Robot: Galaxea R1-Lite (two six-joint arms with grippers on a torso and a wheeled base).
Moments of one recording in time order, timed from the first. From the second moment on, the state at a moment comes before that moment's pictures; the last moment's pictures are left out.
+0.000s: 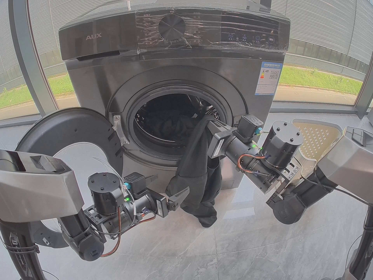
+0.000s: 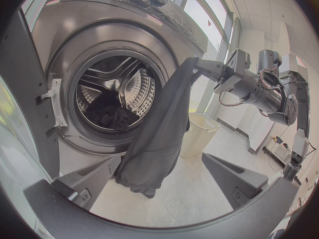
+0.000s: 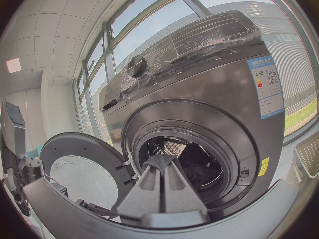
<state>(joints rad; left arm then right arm) -0.57 2.13 -0.45 -1.55 -0.09 -0.12 0.67 2.12 -0.93 -1.43 -0.07 0.12</state>
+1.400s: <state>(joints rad) -0.59 2.41 -0.82 -1.54 -0.05 -0.09 0.70 2.16 -0.97 -1.43 -0.09 0.12</state>
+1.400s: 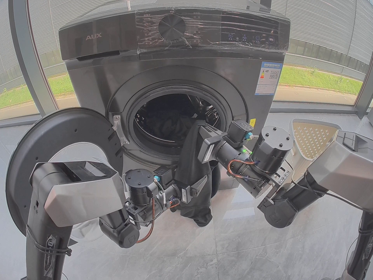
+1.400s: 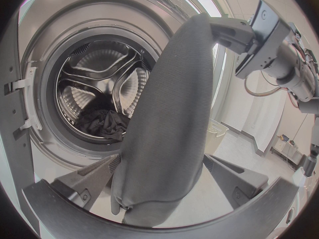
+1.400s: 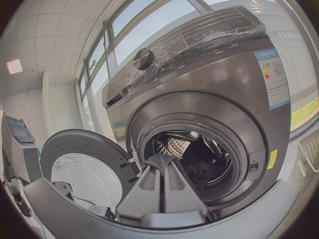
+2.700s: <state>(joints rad) -0.53 2.15 -0.63 -1.55 -0.12 -0.08 0.65 2.17 -0.90 -1.45 -0.07 0.14</state>
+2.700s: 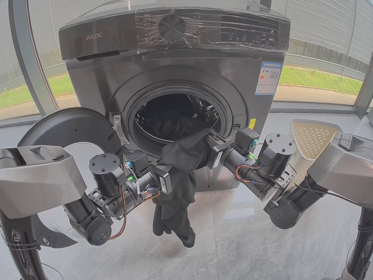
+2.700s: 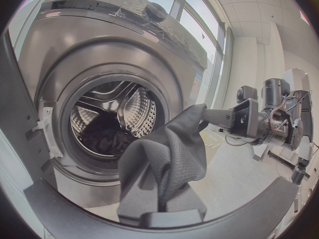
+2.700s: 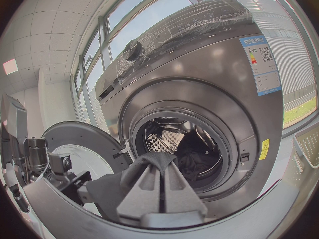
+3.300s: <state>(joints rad) -0.48 2.09 -0.59 -1.55 -0.27 -0.09 0.53 2.14 -0.73 -1.44 -0.07 0.16</state>
